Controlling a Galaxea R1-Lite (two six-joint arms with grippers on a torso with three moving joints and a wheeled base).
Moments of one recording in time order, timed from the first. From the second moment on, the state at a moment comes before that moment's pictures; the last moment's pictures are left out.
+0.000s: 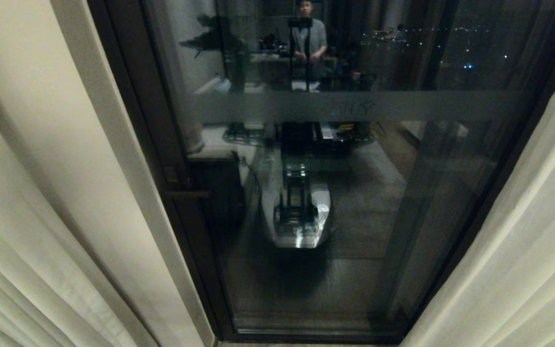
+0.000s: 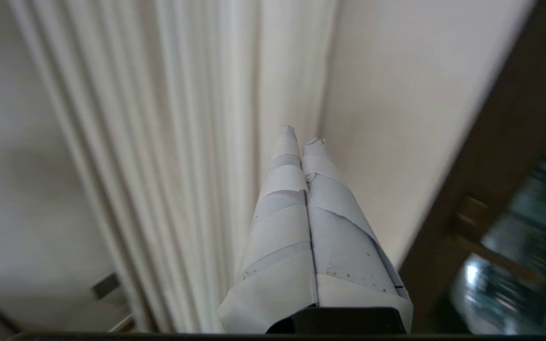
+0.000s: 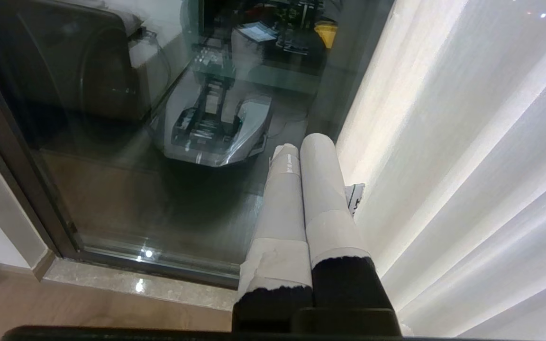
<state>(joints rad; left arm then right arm) 0.07 0.76 -0.87 0.05 0.59 -0.04 0.01 0.00 0.00 0.00 0.06 -0.17</state>
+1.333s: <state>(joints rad) 0.29 1.02 -1.03 0.03 0.59 -0.02 0.01 0.00 0.00 0.00 0.06 -0.17</state>
